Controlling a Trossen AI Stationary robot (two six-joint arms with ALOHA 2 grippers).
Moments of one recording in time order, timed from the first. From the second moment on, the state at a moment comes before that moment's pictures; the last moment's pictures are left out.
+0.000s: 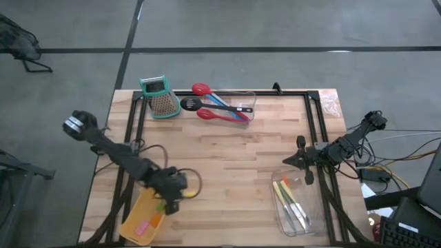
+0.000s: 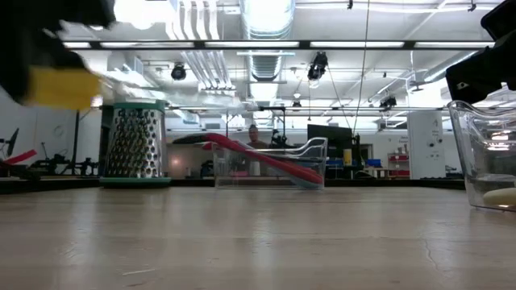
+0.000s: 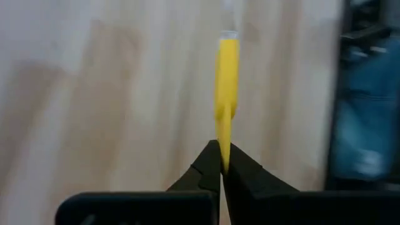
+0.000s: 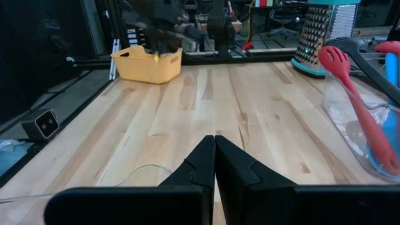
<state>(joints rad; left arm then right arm) -0.58 1.33 0.84 -0.48 -0.05 -0.84 0.63 0.09 0.08 -0.18 0.54 0.21</state>
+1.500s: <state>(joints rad) -1.33 1.15 0.83 -0.79 -0.78 -2.02 0.63 0.09 0.08 -0.18 0.54 0.21</state>
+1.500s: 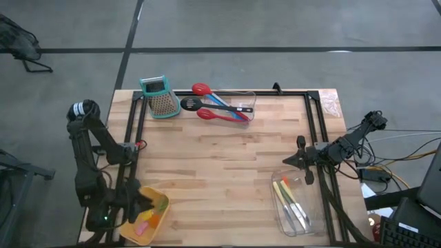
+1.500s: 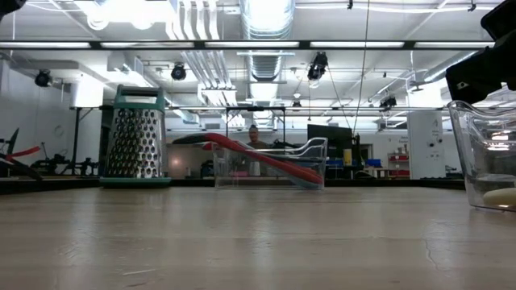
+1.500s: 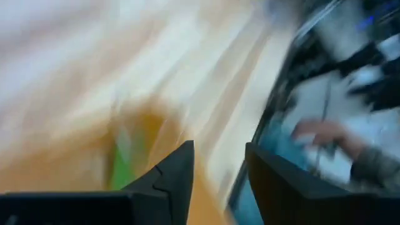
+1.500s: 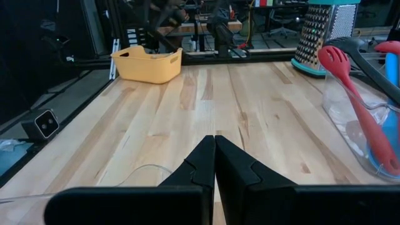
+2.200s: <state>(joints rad) -1.00 1.09 0.83 -0.42 -0.88 -1.05 0.63 0.09 0.08 -0.18 0.54 0.21</state>
